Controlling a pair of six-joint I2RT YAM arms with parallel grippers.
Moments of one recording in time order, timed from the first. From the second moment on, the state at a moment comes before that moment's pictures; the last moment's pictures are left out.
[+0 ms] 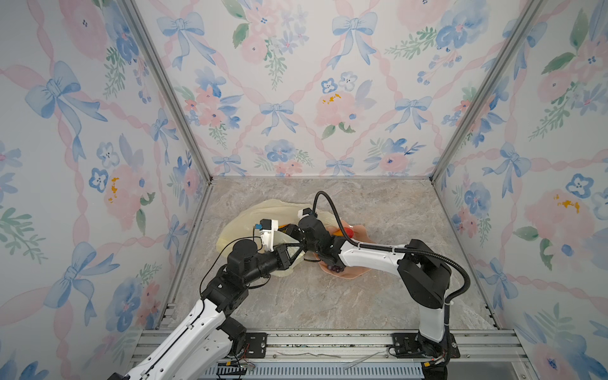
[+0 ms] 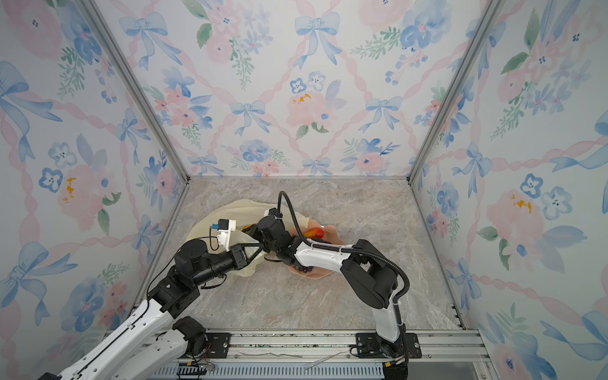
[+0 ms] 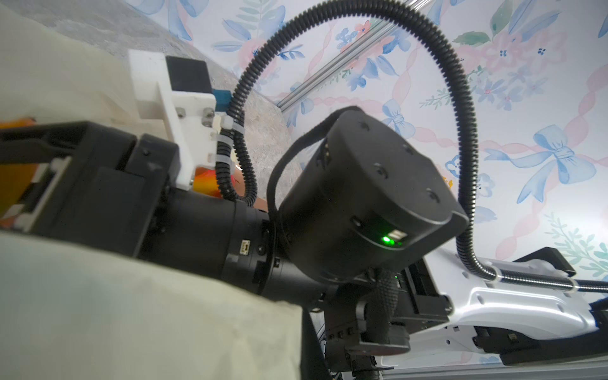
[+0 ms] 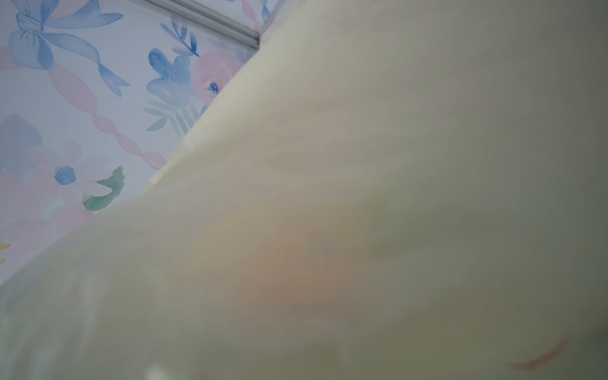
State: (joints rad) left arm -0.54 0.71 0.57 -0.07 0.40 -0.89; right arm 0.98 1.98 1.35 0.20 -0.05 1.23
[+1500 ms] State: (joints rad) left arm -0.53 0.59 0.53 -0.10 0.39 -0.89; right arm 0.67 1.89 1.50 -0.04 -0.28 1.03
